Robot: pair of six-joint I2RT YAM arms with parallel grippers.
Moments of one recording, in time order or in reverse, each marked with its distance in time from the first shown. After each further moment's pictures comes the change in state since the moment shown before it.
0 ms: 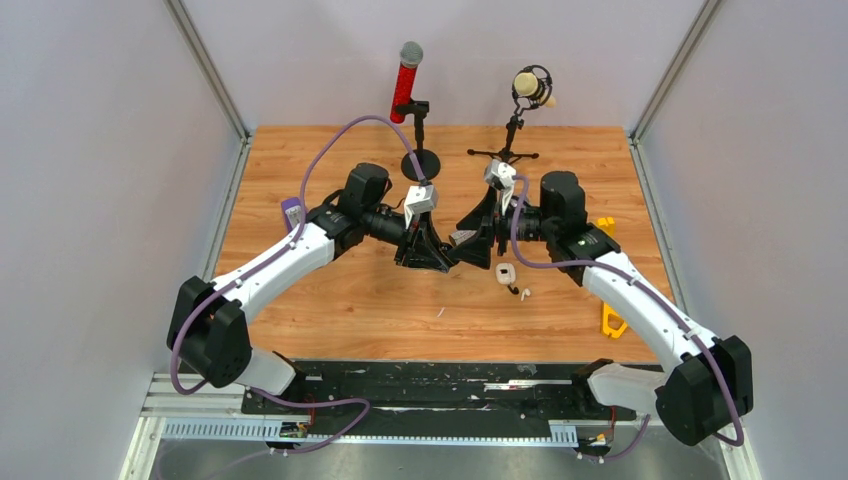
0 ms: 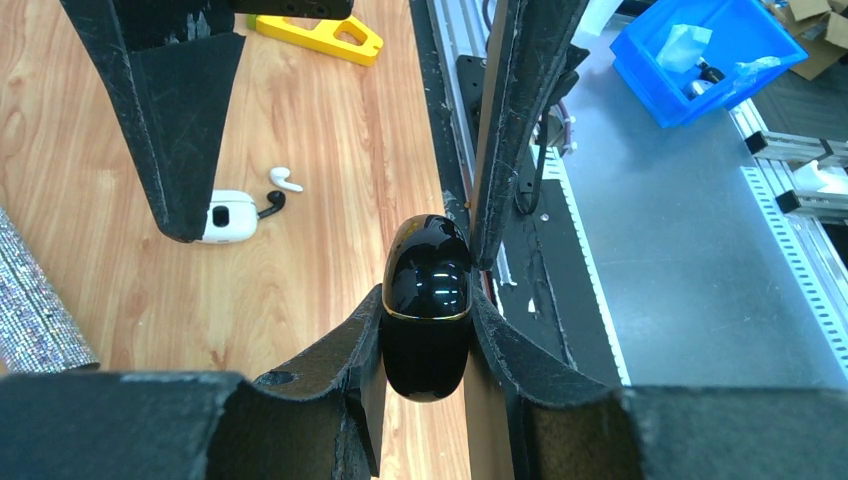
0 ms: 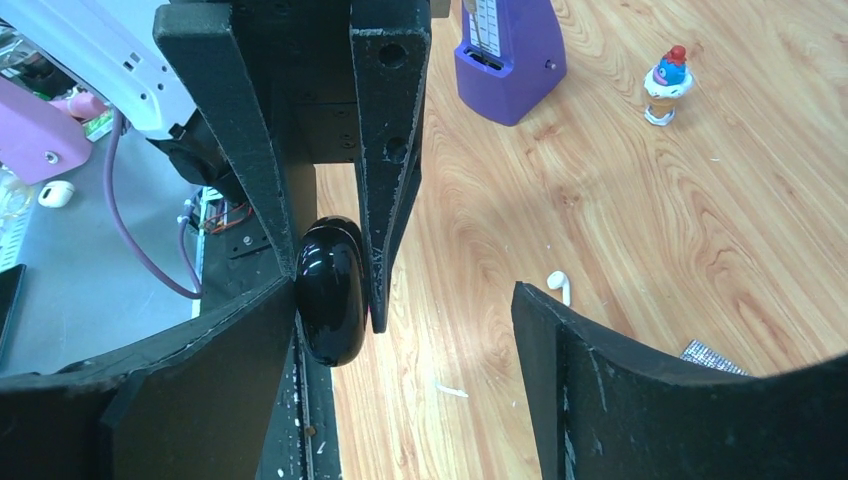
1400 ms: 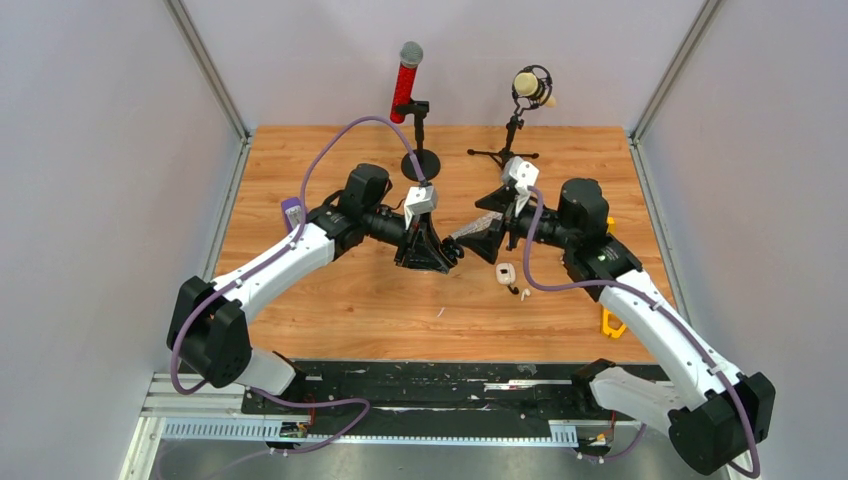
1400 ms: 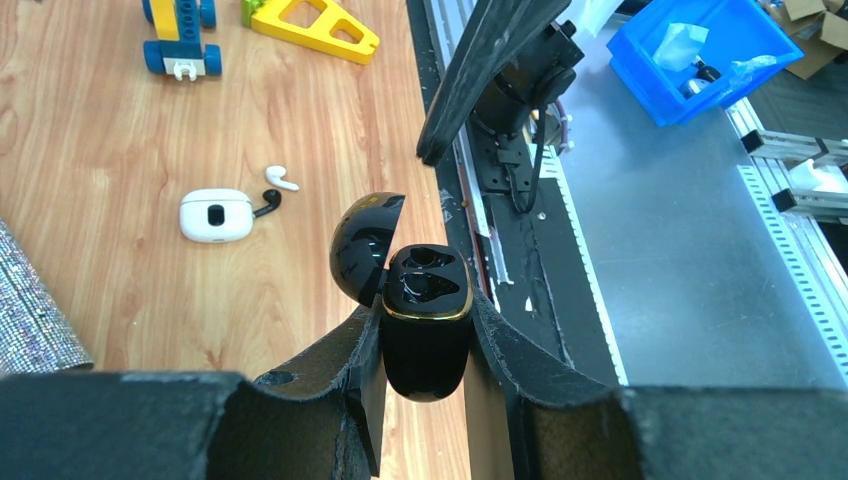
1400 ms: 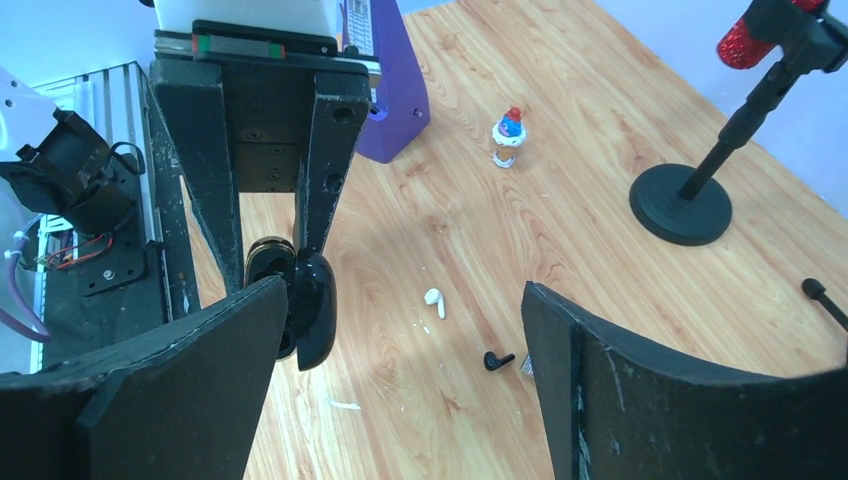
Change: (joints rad) left arm 0.000 0.000 -0.006 -0.001 0.001 -0.001; right arm 0.010 -0.140 -0.015 -0.008 0.232 -0.147
